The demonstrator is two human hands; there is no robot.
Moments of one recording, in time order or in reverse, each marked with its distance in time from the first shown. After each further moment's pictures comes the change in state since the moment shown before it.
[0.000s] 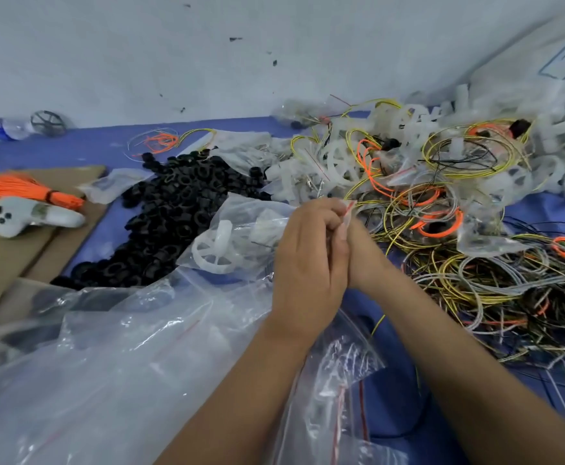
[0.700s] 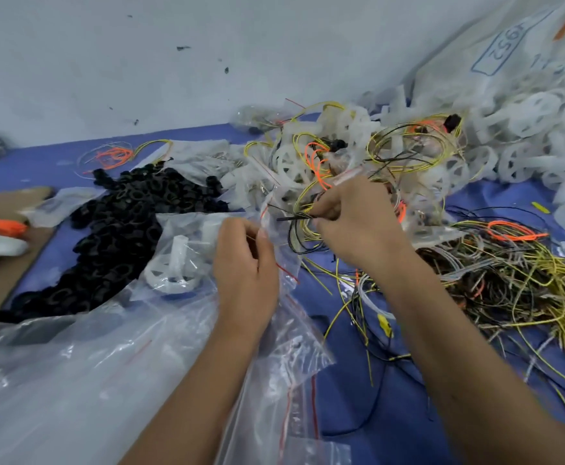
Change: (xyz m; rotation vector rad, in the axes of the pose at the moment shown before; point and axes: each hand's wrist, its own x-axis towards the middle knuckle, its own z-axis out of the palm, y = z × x) left_hand -0.003 -0.020 0.003 0.140 0.008 -0.356; right_hand -0.027 -0.016 -0.066 -0.723 0.411 0.046
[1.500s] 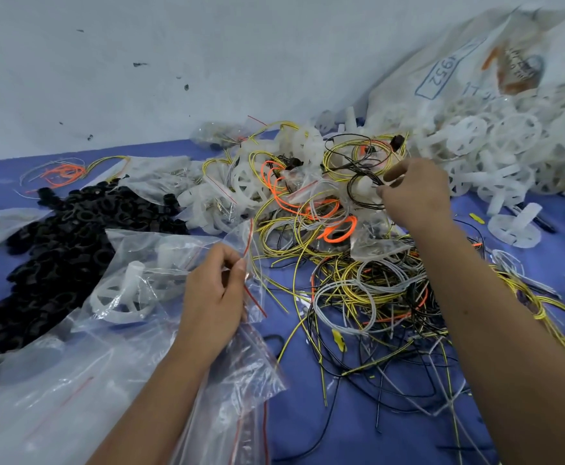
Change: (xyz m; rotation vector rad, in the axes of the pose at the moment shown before) left_hand -0.001 -0.012 0.008 -0.136 -0.320 -0.074; right_hand 0.042 0.117 -0.075 -0.142 0.294 0.429
